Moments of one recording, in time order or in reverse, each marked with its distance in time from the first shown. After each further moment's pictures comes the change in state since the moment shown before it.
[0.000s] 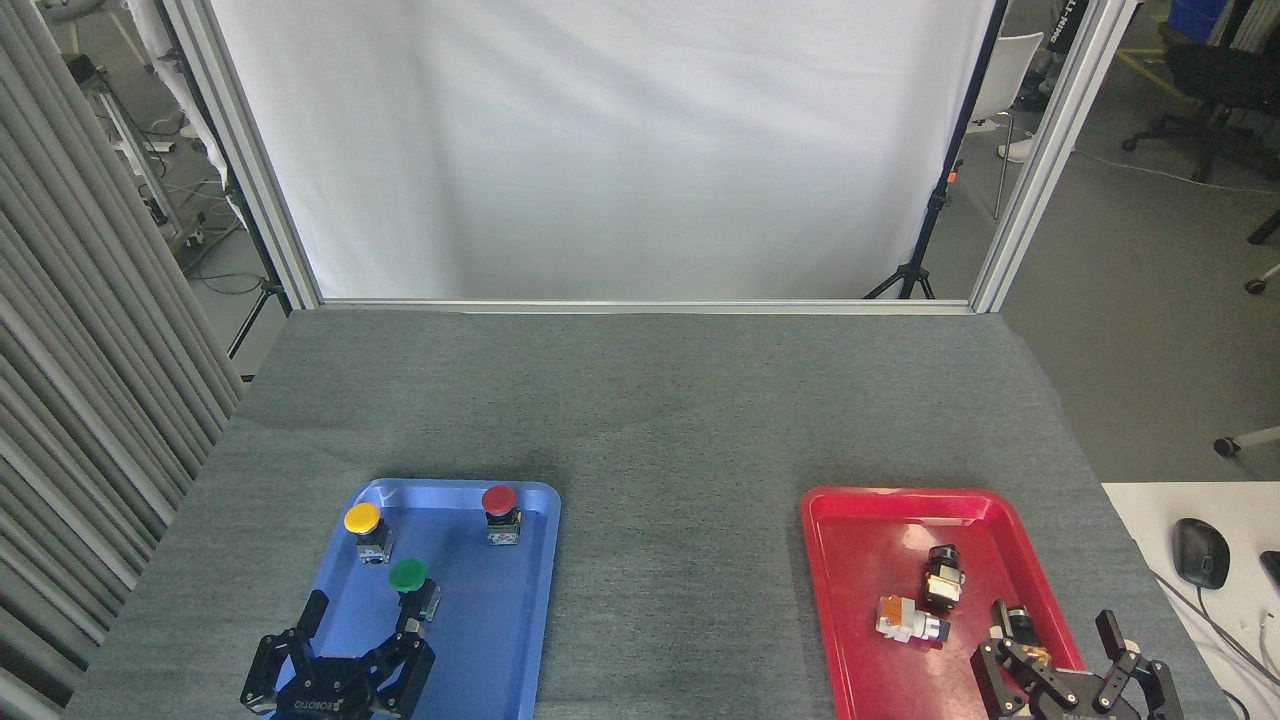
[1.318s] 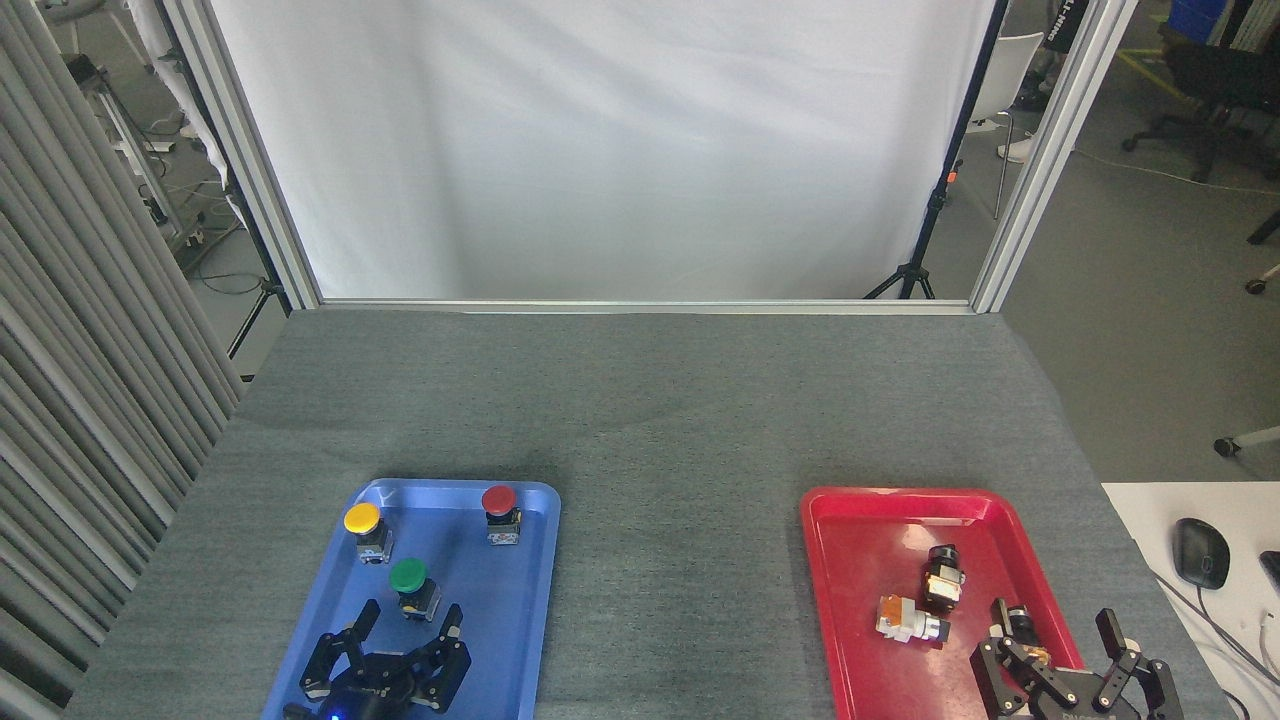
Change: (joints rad) left arm -0.187 0.011 -0.063 0.380 -0.025 -0.042 0.005; right arm 0.001 0.004 0.000 -0.006 0.001 0.000 -0.004
